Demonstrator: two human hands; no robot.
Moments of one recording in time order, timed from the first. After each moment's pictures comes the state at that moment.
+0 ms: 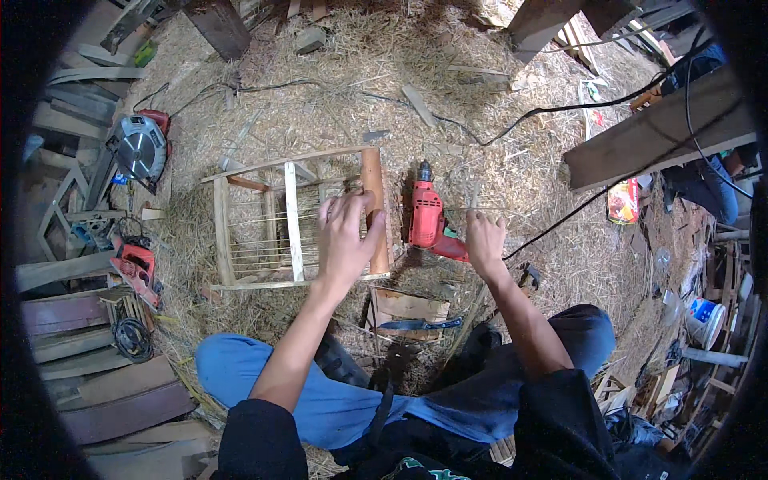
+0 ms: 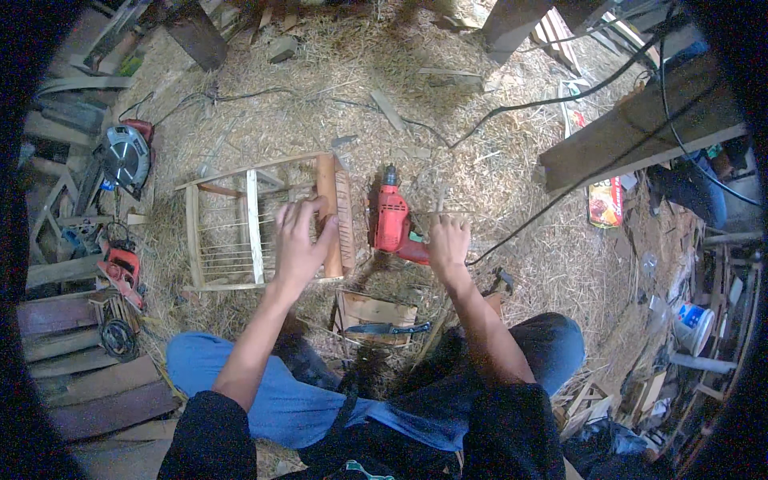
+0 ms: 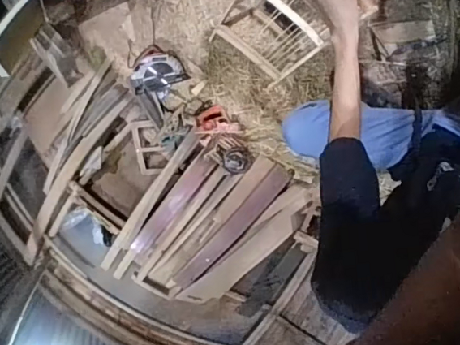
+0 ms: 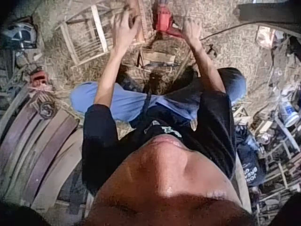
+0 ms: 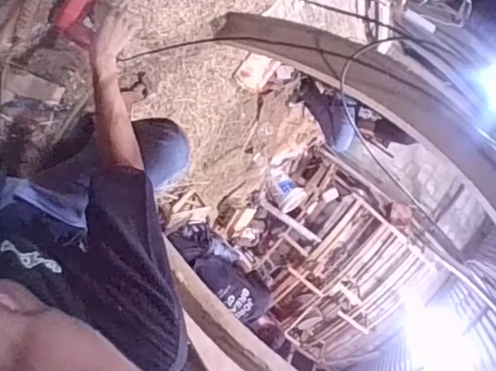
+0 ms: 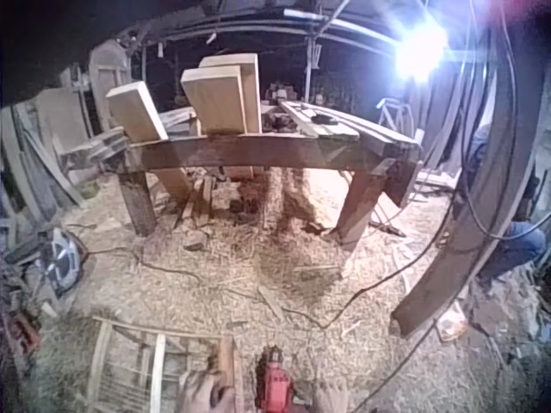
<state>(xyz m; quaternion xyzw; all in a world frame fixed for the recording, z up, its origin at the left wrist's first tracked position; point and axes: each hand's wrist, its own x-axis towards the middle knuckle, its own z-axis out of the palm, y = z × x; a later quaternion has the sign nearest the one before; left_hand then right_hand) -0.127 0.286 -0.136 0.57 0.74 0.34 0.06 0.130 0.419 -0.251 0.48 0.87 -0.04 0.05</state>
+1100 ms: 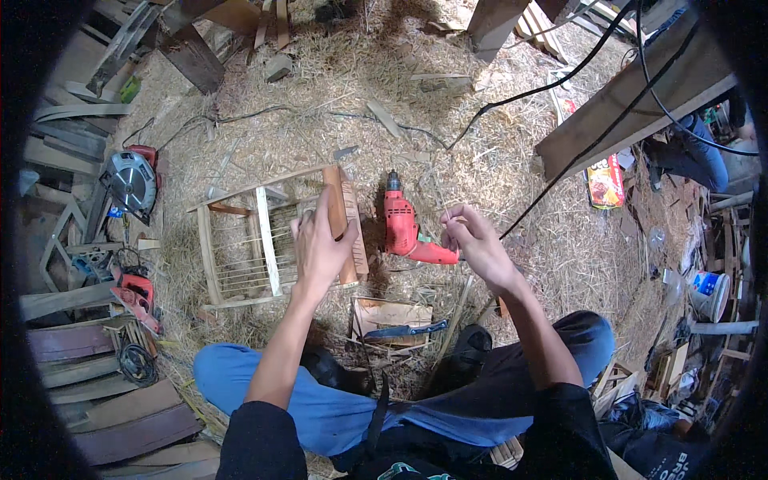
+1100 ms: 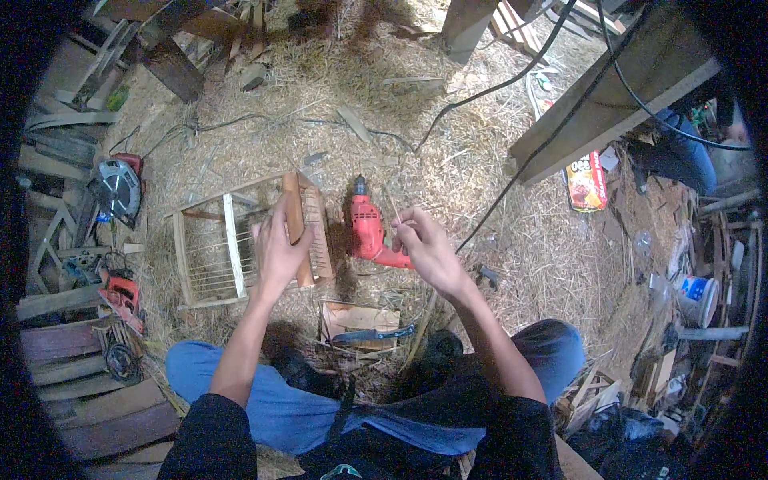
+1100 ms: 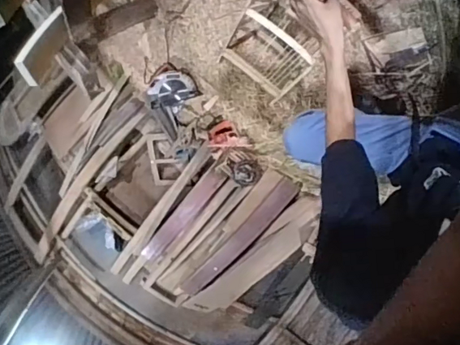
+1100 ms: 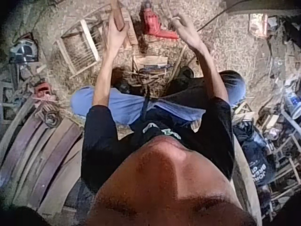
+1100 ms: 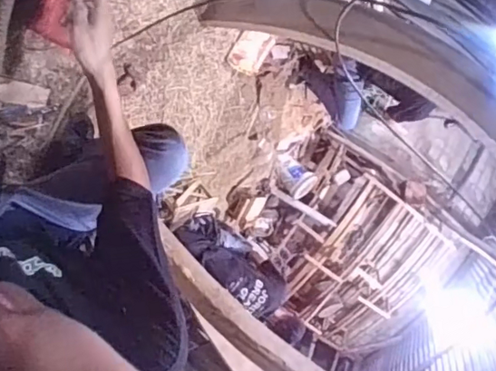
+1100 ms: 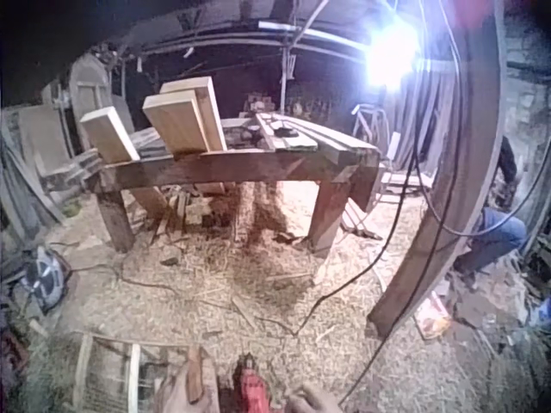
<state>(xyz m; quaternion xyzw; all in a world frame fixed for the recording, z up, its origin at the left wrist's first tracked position) -0.120 0.300 -0.133 0.56 0.78 0.27 0.04 0.144 0.405 -0.096 0.43 0.60 -0.64 -0.21</state>
